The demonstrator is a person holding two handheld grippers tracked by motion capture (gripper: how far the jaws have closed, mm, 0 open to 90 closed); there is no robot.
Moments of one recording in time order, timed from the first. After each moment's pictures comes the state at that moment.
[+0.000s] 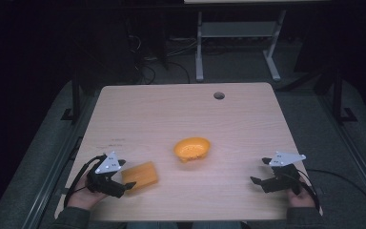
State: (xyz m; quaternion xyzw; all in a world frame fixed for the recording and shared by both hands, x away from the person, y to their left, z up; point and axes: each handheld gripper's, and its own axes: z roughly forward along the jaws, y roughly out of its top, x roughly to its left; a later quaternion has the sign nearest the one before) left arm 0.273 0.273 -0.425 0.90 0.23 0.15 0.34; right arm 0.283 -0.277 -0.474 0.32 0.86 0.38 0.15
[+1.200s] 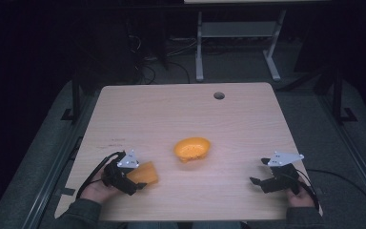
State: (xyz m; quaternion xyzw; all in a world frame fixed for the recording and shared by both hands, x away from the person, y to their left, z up) left arm 0.297 0.238 -0.443 0.93 0.20 0.10 0.28; right arm 0.284 -0.274 -0.475 0.32 0.86 0.37 0.15
